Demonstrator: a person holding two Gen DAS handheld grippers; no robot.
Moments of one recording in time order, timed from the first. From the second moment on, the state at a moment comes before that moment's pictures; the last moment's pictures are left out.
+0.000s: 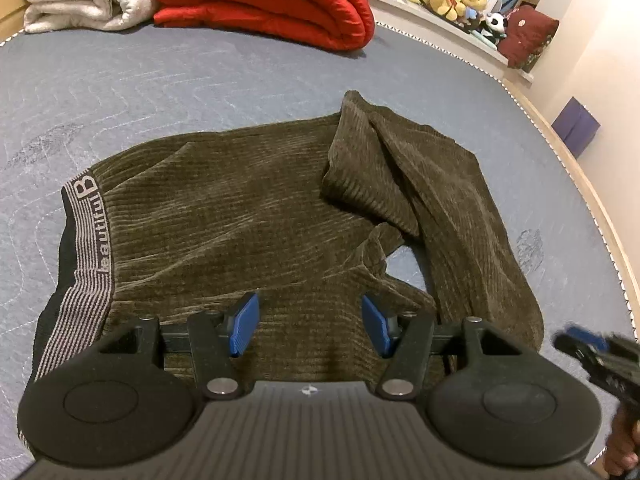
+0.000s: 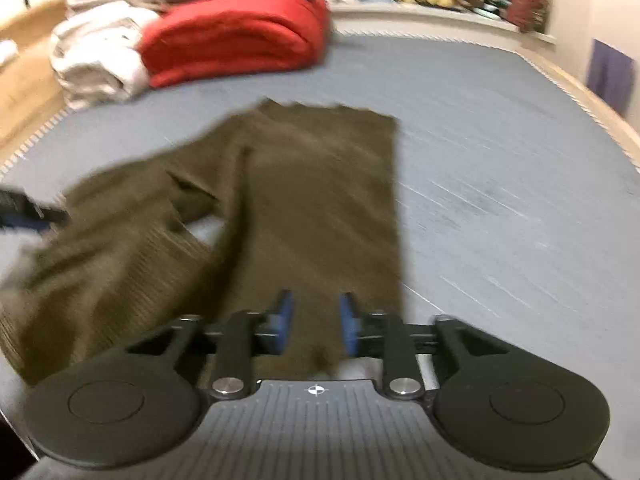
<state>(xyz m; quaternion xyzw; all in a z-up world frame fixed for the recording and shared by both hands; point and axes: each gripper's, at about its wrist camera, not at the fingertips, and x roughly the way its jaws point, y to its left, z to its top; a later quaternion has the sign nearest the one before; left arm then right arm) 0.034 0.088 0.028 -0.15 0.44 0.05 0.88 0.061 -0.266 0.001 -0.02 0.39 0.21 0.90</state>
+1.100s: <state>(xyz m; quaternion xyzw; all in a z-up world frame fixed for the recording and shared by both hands) 0.026 0.078 0.025 -0.12 0.45 0.04 0.88 -0.029 -0.361 -0.043 -0.15 0.49 0.26 0.82</state>
